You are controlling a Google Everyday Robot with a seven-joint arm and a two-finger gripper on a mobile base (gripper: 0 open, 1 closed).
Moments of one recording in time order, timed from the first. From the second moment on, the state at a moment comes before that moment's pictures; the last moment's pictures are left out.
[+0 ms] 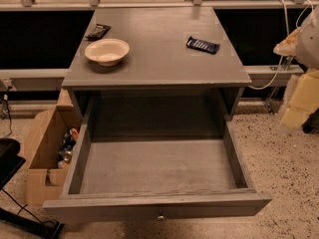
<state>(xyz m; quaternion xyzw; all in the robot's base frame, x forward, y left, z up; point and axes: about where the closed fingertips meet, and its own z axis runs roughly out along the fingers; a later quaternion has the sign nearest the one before) 0.438 -0.217 0.976 -0.60 0.78 -0.03 0.16</state>
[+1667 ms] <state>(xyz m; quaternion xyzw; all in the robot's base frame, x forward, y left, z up) 0.611 -0.223 0.980 -0.57 0.72 0.05 0.40</state>
